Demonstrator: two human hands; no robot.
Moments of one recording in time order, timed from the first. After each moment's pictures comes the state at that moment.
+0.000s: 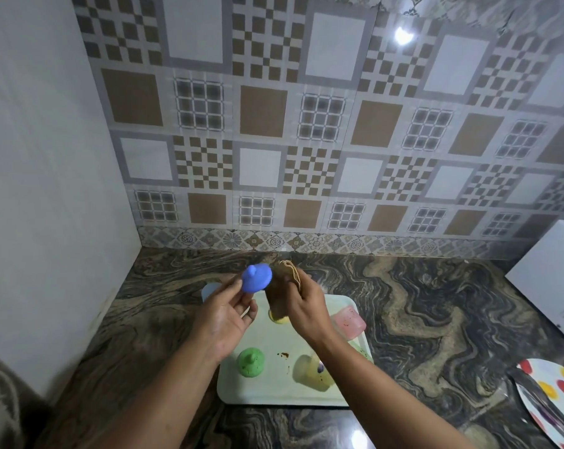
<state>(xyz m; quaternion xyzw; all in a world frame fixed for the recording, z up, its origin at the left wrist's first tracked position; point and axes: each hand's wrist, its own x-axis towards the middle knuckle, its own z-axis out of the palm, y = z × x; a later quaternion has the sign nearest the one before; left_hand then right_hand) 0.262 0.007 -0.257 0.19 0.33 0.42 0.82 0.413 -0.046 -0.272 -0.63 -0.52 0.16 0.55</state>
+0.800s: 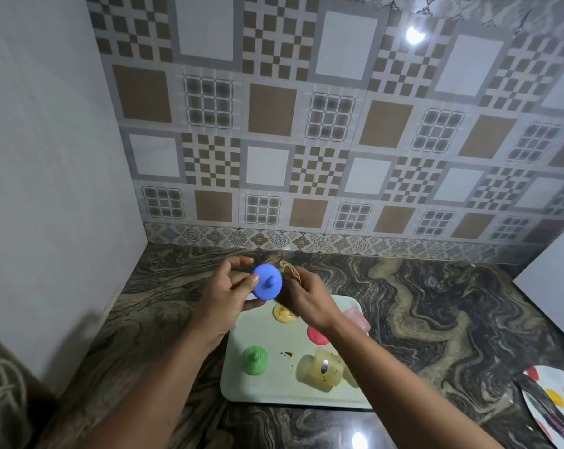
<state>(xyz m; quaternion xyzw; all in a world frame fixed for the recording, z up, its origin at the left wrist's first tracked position) 0.253 0.017 -0.251 0.53 0.37 0.43 0.64 0.433 -0.028 -0.271 -0.65 -0.53 0.29 0.46</state>
